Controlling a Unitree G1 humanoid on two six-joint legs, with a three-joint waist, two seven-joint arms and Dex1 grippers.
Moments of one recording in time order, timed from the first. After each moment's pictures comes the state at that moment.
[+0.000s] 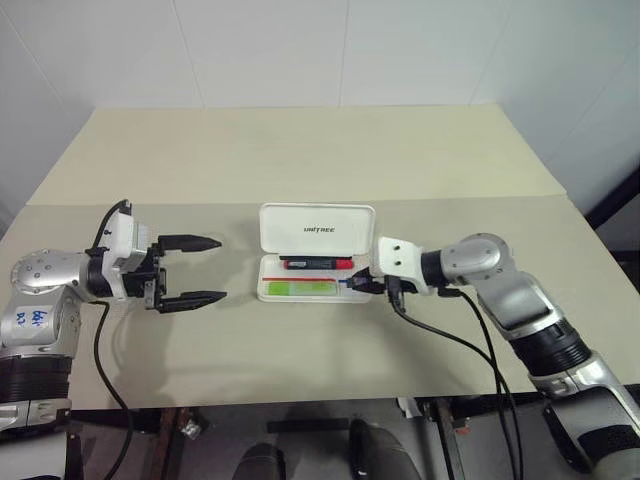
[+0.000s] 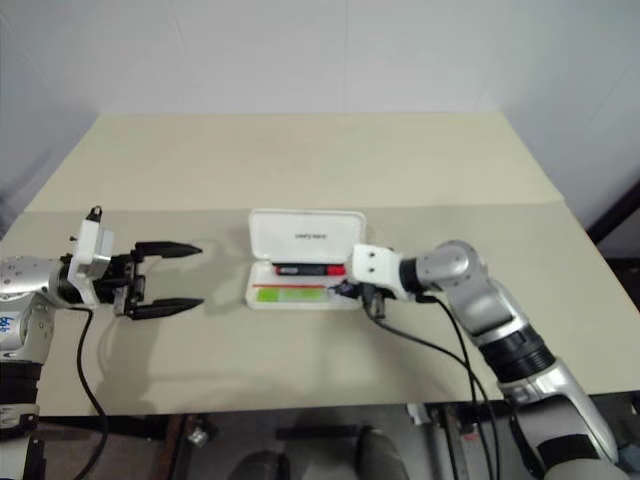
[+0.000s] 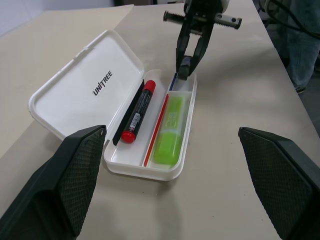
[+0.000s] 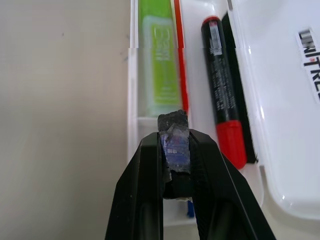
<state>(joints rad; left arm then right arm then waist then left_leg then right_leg) -0.45 0.82 0.22 0.21 -0.48 0.08 -1.40 -0.74 -0.61 0.35 0.05 0.00 0.27 1.15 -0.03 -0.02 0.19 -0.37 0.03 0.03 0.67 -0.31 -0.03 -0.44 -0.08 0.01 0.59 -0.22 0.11</state>
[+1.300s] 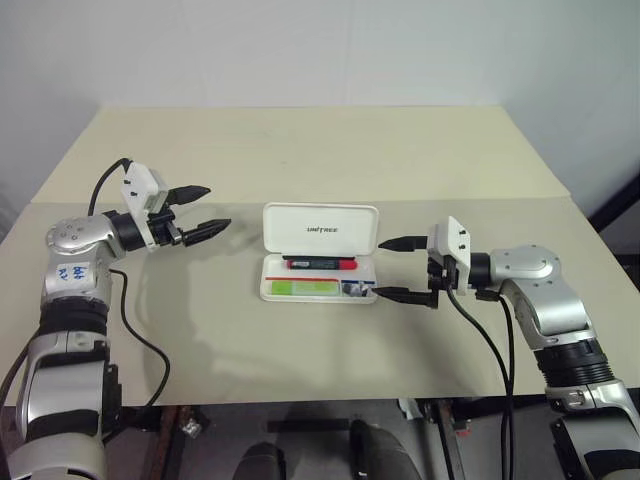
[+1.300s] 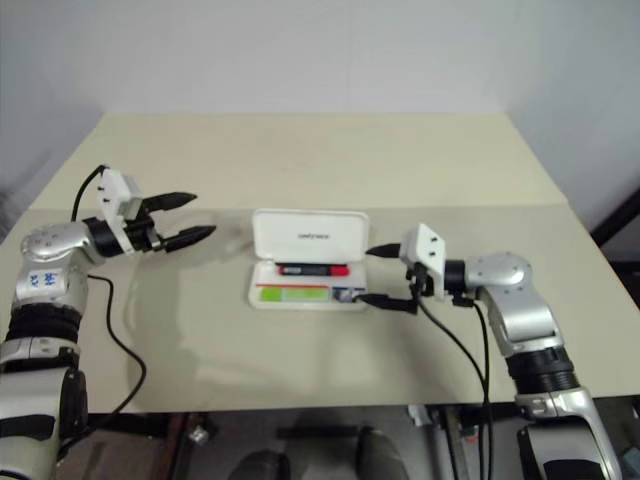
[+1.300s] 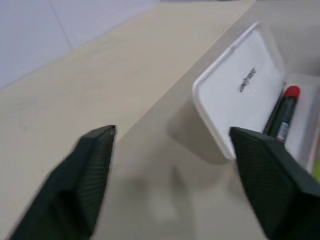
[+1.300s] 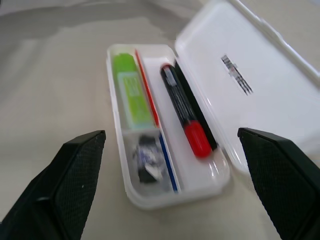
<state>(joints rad) -0.89 0.70 0.14 0.85 -0.24 -0.12 -1.11 -0.57 -0.62 0.05 0.14 0.28 0.16 1.21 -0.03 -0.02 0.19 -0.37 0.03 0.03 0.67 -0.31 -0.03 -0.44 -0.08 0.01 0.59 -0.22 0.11</state>
